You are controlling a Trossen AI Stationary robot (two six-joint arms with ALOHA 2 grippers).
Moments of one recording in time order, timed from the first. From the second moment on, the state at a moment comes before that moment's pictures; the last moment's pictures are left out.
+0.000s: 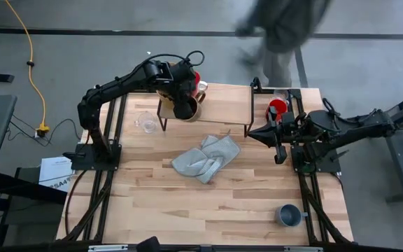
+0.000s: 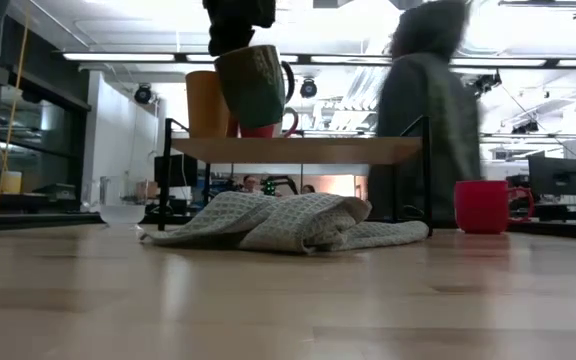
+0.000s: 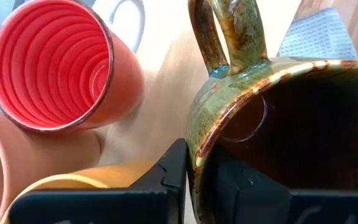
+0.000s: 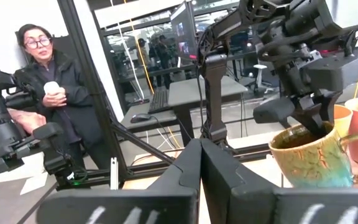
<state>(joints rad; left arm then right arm) 0.50 1.78 1.98 -1.34 -0.14 0.10 0.22 0.82 0.87 0.02 0.17 0.18</state>
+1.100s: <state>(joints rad) 0.50 1.82 1.98 -1.27 -0.19 0.16 0.22 0.82 0.87 0.02 0.17 0.18</state>
